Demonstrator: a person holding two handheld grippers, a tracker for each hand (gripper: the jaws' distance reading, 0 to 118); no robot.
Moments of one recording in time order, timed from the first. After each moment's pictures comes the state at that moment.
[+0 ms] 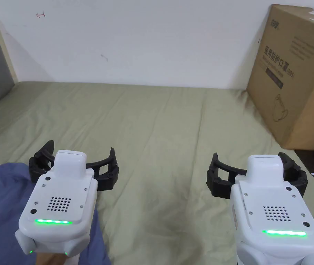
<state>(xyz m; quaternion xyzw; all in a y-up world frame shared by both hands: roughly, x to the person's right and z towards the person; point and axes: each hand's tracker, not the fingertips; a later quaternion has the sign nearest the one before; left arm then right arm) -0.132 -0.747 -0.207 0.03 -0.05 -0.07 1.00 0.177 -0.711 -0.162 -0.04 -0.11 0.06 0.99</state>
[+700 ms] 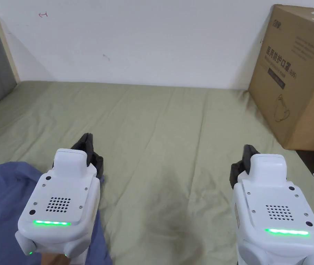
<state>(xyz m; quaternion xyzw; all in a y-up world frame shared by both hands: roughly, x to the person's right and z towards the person) -0.132 -0.740 -0.200 0.04 -0.07 -0.03 1.00 0.178 -0.710 -0.163 -0.03 -0.11 0.06 0.99</state>
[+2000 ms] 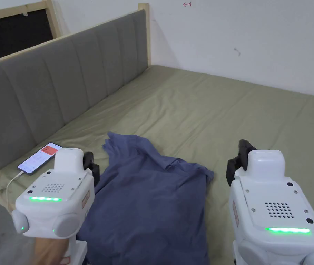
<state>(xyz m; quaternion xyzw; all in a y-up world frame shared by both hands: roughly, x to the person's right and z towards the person) -0.354 -0.757 -0.136 -0.19 0.14 0.02 0.97 -0.027 -0.722 -0.215 -0.03 0.15 0.03 0.99</state>
